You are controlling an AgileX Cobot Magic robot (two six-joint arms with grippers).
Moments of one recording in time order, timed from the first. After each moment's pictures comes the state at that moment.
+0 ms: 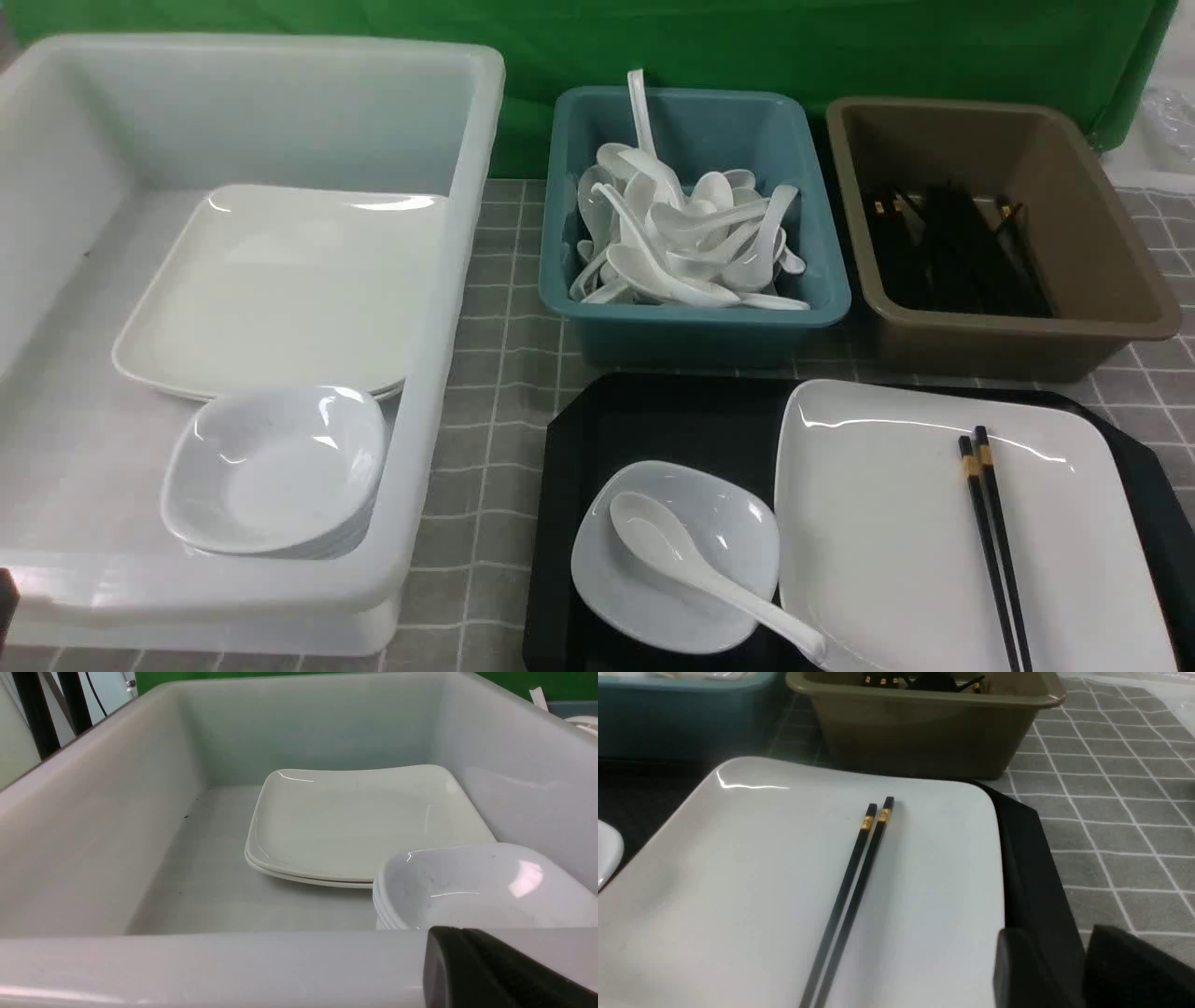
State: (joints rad) right arm -0.03 0.00 0.01 0.05 0.25 -0.07; left arm 0.03 0.00 0.01 -0.07 0.21 0.12
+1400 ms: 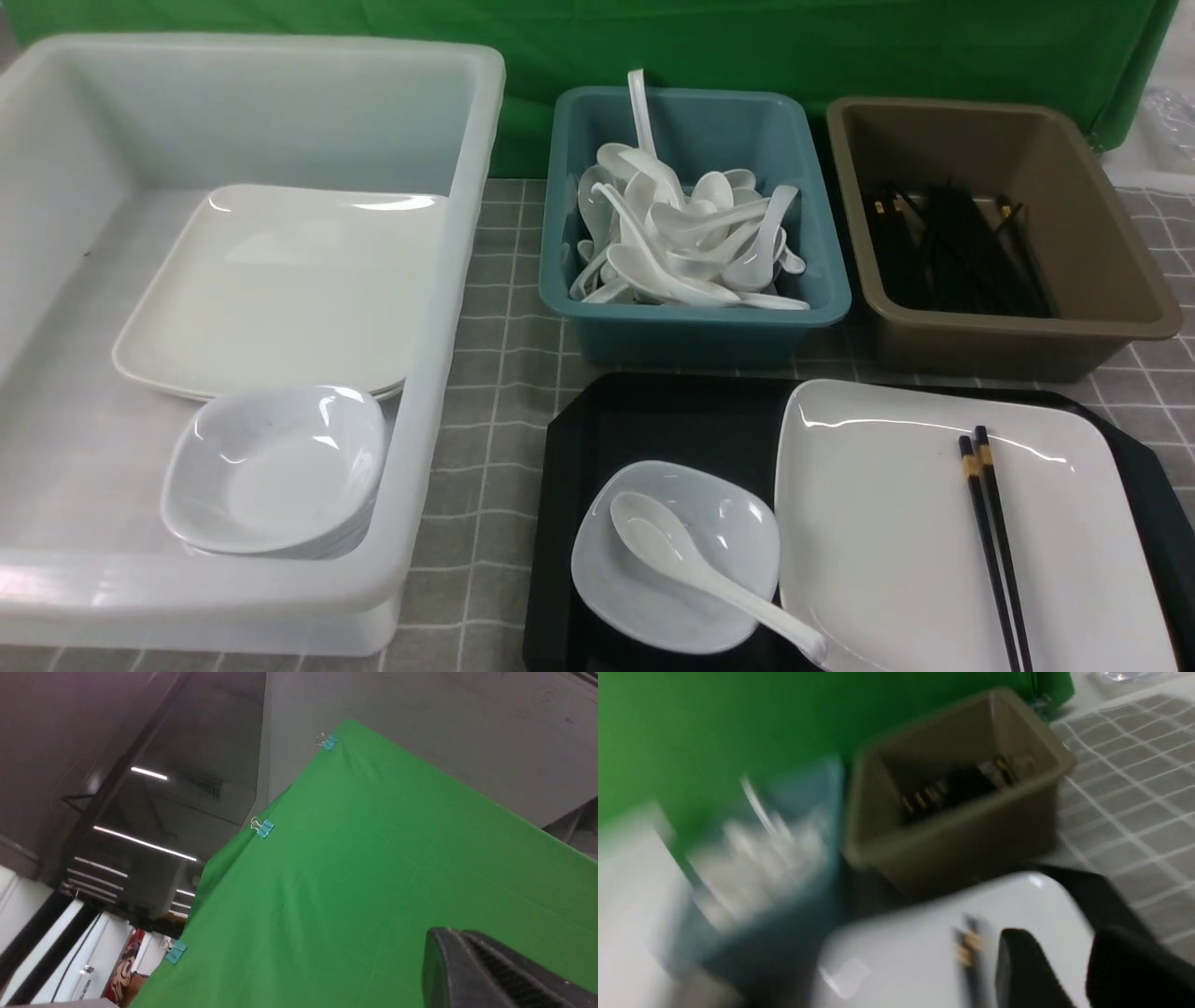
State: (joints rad) right arm -0.03 0.00 0.01 0.22 0.00 0.39; left arm 0.03 0.00 0.01 -0.46 -0.64 -0.07
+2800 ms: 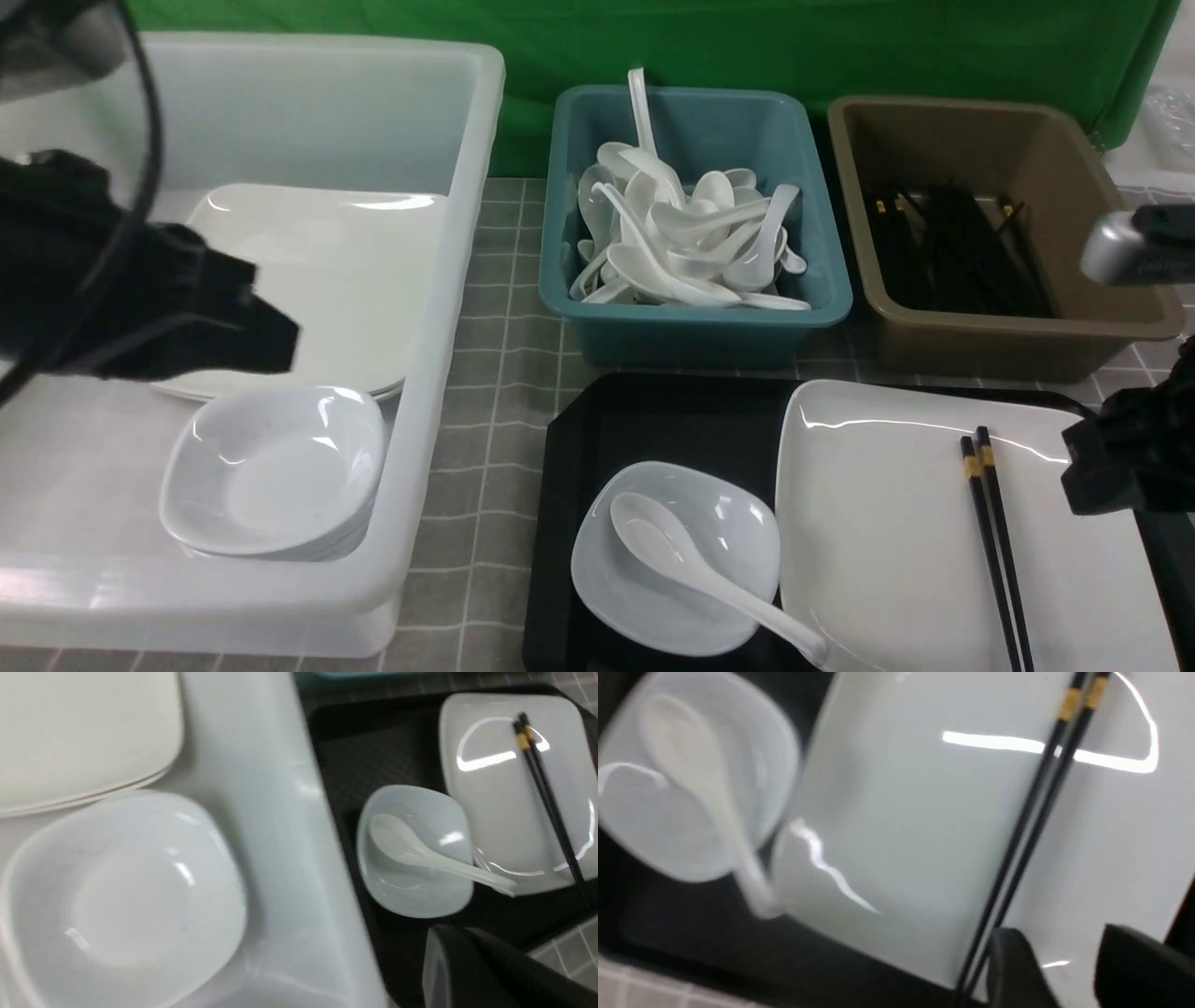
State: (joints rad) right arm 0.20 1.27 -0.99 0.08 0.92 0.02; left arm -0.20 1.10 -1.11 -0.48 1.07 0.24
